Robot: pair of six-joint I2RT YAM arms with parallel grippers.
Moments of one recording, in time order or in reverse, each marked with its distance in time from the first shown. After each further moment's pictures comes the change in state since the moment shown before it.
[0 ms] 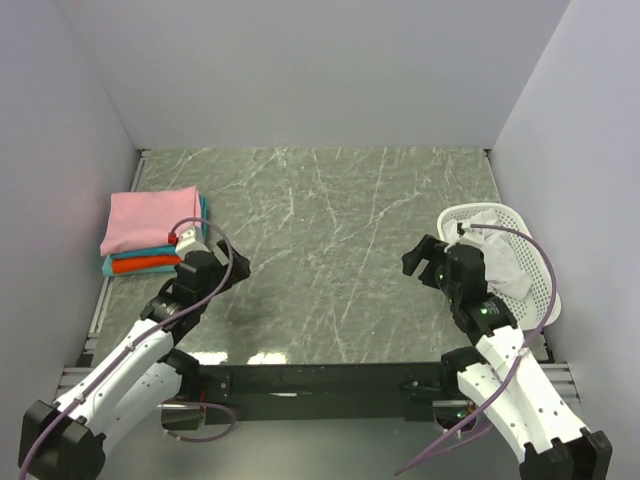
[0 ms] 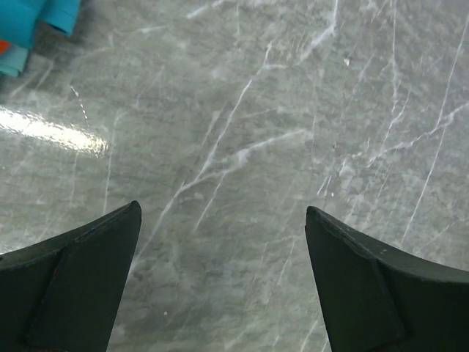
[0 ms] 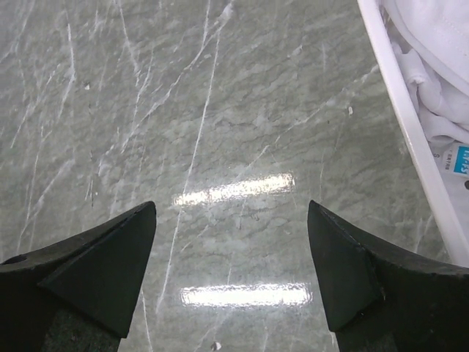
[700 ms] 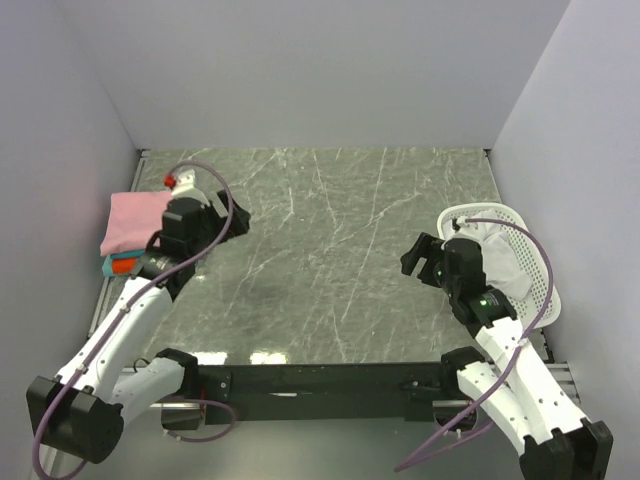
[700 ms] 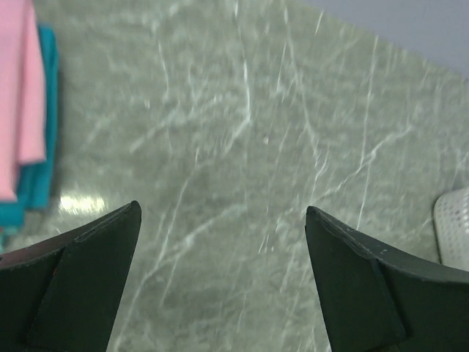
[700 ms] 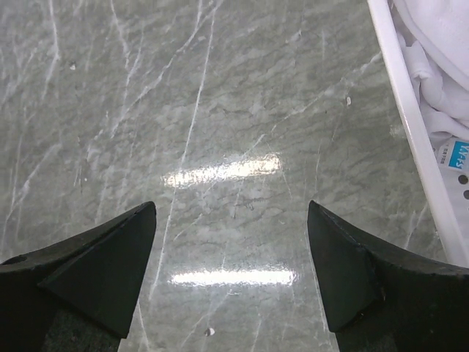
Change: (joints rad) left arm 0.158 0.220 0.459 -0.035 0.180 0.248; right arm 0.000 0.075 0.050 -0.045 -0.025 -0.034
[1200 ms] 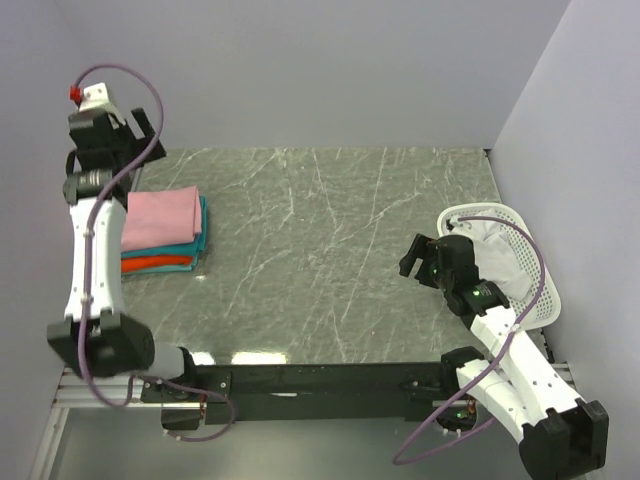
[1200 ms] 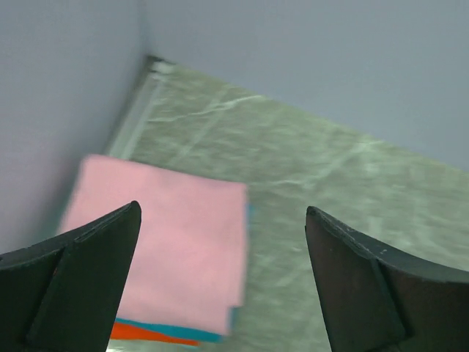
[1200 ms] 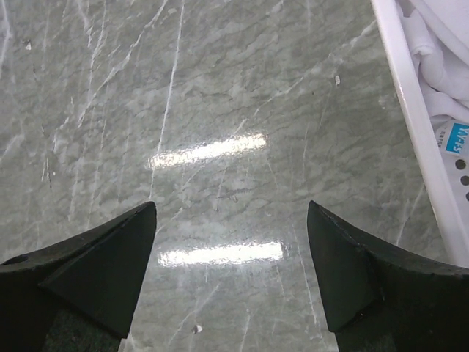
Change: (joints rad) left arm 0.477 0.462 0.713 -0.248 0.039 0.366; right arm 0.000 0.082 0.001 -0.007 0.015 0.000
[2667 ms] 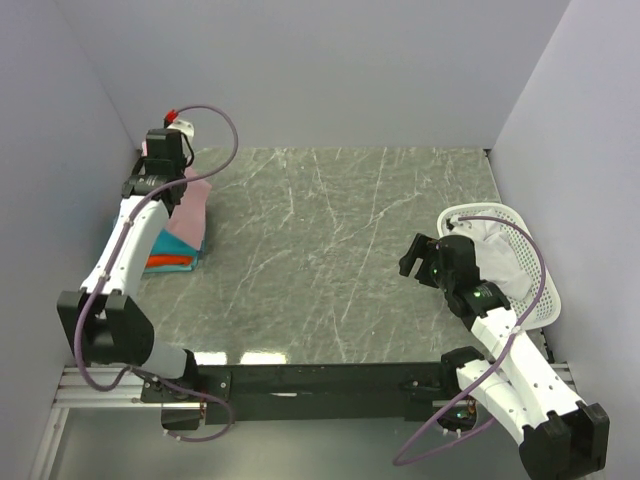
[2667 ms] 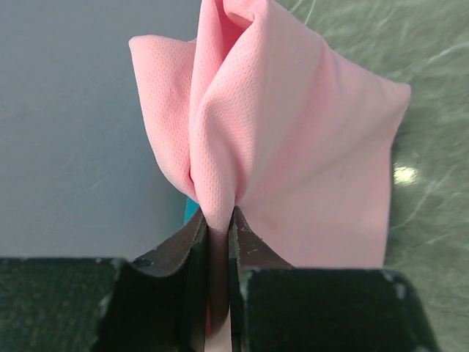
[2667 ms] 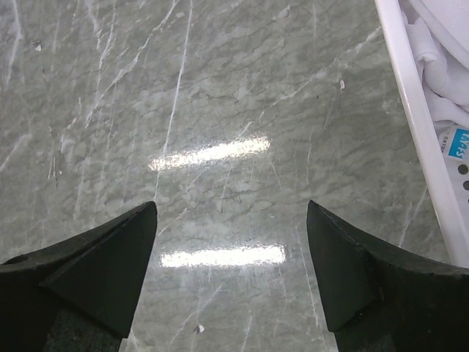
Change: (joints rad) left arm -0.278 0.005 -0.201 0.015 -0.426 0.469; right arm 0.001 -0.013 0.000 0.009 -0.012 -0.007
